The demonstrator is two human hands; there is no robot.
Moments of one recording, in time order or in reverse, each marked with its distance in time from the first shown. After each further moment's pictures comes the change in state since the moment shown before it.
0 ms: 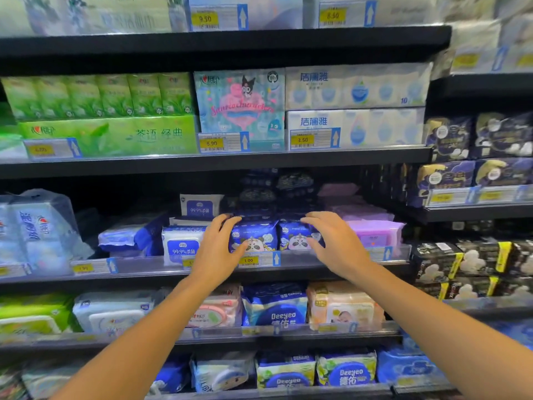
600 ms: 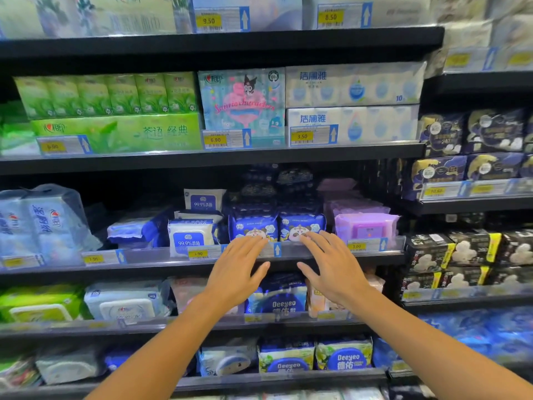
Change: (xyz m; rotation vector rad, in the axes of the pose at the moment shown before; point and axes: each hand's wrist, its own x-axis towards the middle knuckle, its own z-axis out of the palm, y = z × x) left_hand -0.050 0.021 0.013 0.239 -0.165 0.300; right_hand -0.059 -0.020 0.020 -0.186 -0.056 -0.027
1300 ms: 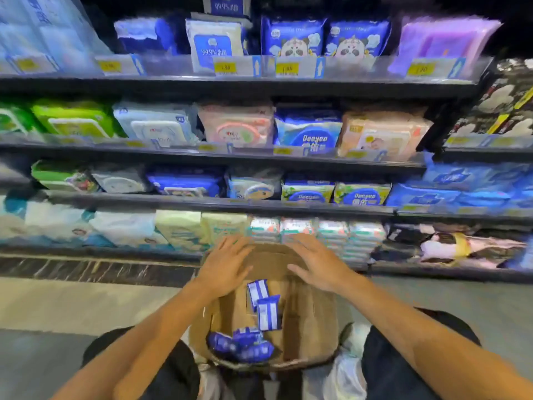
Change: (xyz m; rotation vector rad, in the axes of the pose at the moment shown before) left_hand -0.332 0.020 0.109 -0.023 -0.588 -0.146; right_hand -0.263 -0.123 0.129 0.434 -0.659 -0.110
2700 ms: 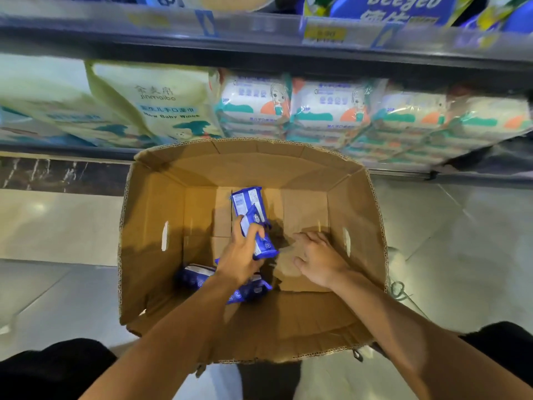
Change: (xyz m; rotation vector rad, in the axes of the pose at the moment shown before) left_hand 0.019 0.016 0.345 -0.592 -0.357 -0.452; right_hand -0.002 0.100 0.293 0.347 -0.610 0.543
